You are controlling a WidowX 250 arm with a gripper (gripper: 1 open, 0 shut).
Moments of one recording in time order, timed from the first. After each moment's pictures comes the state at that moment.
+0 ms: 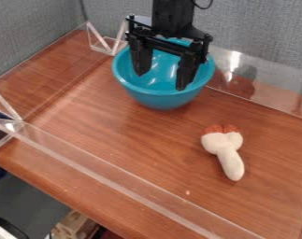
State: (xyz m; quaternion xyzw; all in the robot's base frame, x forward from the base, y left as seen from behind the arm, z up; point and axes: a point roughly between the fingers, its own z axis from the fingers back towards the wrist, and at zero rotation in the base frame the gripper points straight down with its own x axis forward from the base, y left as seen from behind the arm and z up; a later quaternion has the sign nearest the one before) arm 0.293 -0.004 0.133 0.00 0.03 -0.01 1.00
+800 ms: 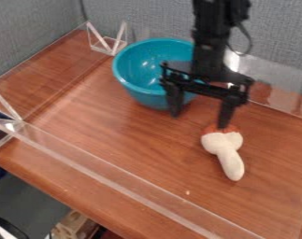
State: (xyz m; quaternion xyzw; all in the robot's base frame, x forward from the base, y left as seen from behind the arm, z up) arm 0.289 -0.068 0.096 -0.01 0.01 0.08 1.00
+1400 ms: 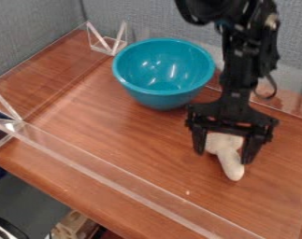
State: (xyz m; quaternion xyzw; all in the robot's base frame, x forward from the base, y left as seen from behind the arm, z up) arm 0.292 -0.094 0.047 -0.01 0.01 0.13 0.99
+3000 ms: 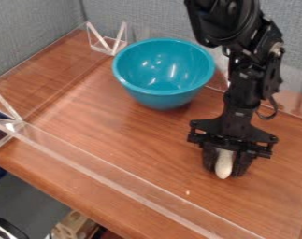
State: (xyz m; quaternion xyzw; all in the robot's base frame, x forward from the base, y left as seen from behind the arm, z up) arm 0.290 -0.096 0.025 0.01 0.03 0.15 0.99
